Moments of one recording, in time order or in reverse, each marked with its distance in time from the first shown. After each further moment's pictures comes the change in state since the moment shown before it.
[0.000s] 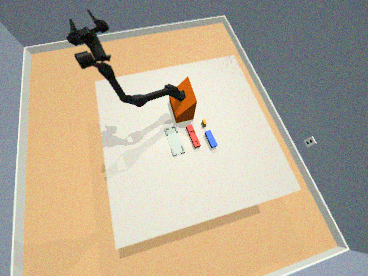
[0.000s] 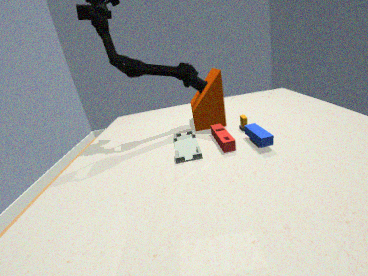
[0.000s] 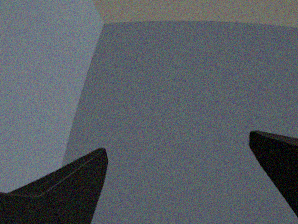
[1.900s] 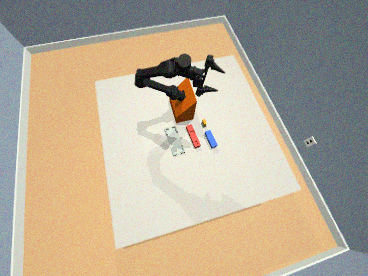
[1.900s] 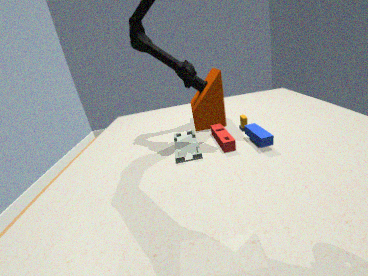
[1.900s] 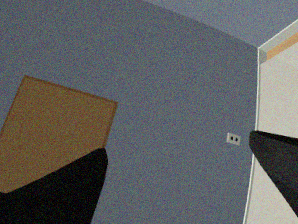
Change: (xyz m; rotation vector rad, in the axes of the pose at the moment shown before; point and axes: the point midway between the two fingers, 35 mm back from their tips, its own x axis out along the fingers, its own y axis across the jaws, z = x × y) arm -0.473 -0.451 0.070 0.169 -0.643 -2.162
